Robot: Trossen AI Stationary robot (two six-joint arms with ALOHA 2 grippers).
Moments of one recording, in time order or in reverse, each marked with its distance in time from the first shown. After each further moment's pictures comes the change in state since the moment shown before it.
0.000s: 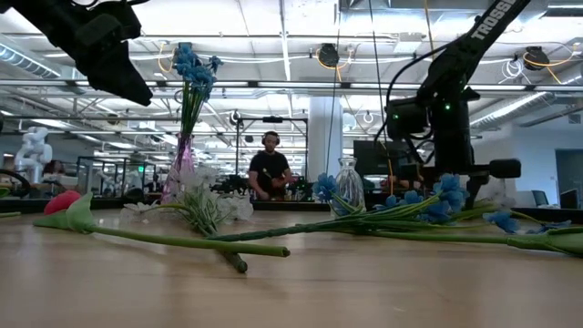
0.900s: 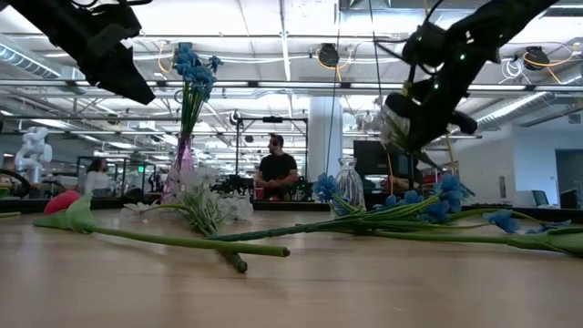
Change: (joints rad) left arm 0.001 0.000 0.000 0.001 -0.137 0.008; right arm -0.020 -0.437 -0.007 0.303 0.144 -1.159
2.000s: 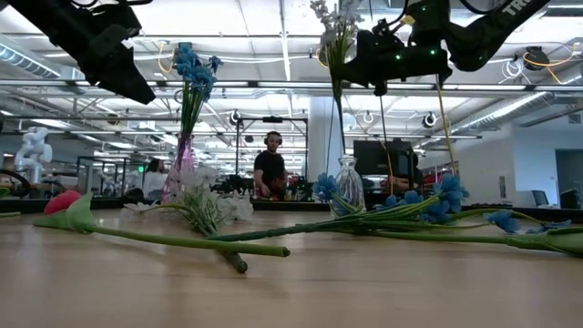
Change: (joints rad) left arm 0.000 0.000 0.000 0.002 -0.012 -0.002; right arm -0.006 0.187 0.002 1.110 -0.494 -0.495
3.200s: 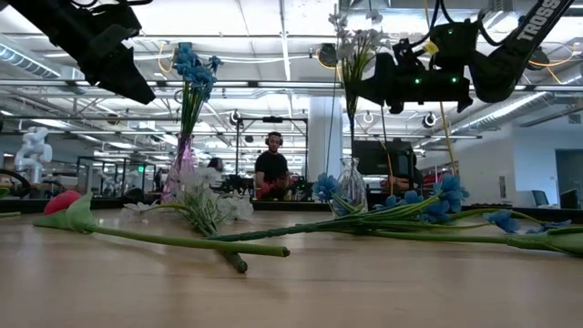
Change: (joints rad) left arm 0.000 0.000 0.000 0.000 0.000 -0.005; right arm -0.006 0.028 -0.272 0.395 0.020 -0.004
